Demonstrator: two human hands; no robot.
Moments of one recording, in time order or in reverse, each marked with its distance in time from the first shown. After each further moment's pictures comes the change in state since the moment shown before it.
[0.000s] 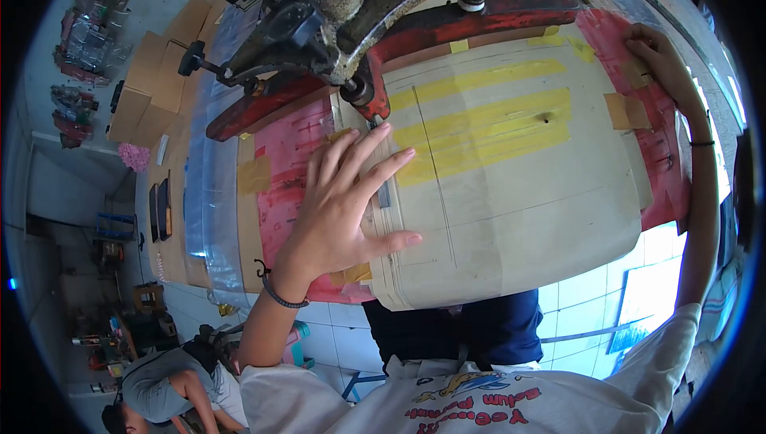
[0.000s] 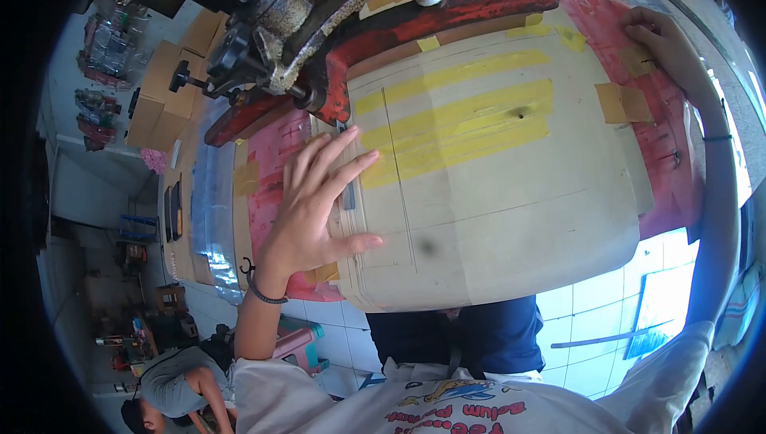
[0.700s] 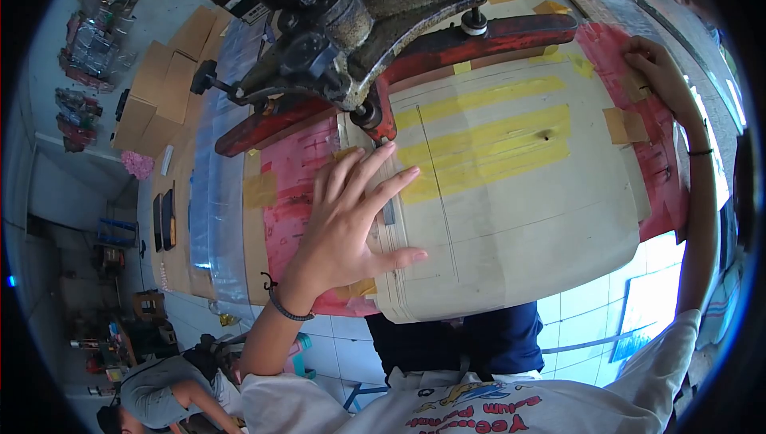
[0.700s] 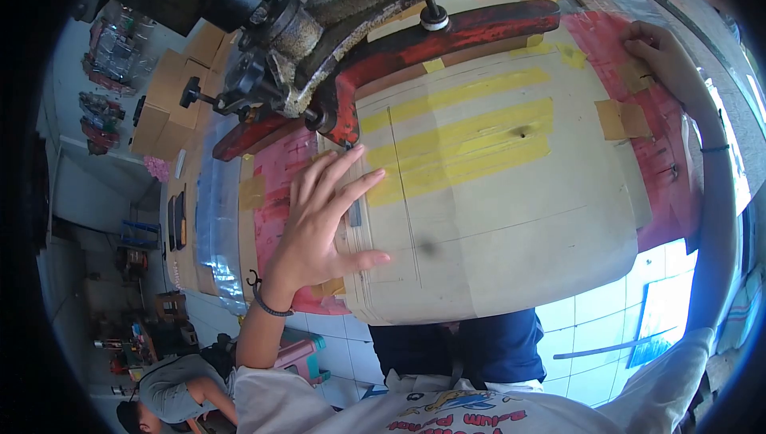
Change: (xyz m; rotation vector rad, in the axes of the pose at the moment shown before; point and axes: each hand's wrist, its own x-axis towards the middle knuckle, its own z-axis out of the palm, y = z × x) left_hand 0.001 0.003 -0.001 -0.017 0.040 0.002; right_hand -0.003 -0.007 0.001 0.005 0.009 -0.034
